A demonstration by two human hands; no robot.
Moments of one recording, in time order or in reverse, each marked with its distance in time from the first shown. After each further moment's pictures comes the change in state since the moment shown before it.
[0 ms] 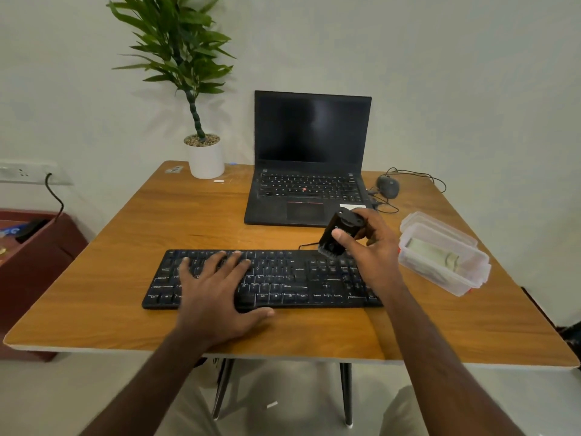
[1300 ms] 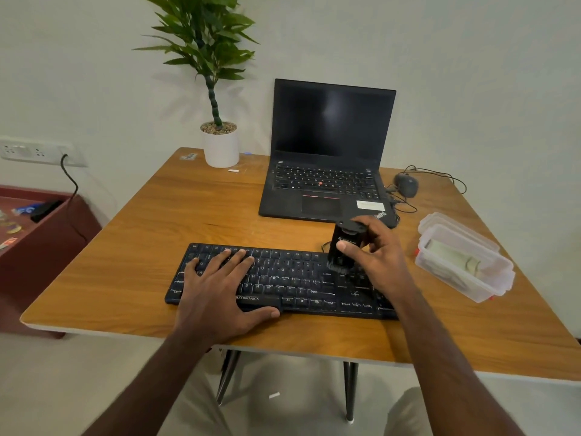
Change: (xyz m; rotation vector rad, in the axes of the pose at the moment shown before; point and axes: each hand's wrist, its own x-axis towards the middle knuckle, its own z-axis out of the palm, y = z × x) left_hand -0.011 -0.013 0.006 -0.040 0.020 -0.066; right_hand -0.002 0.006 0.009 0.048 -0.225 0.042
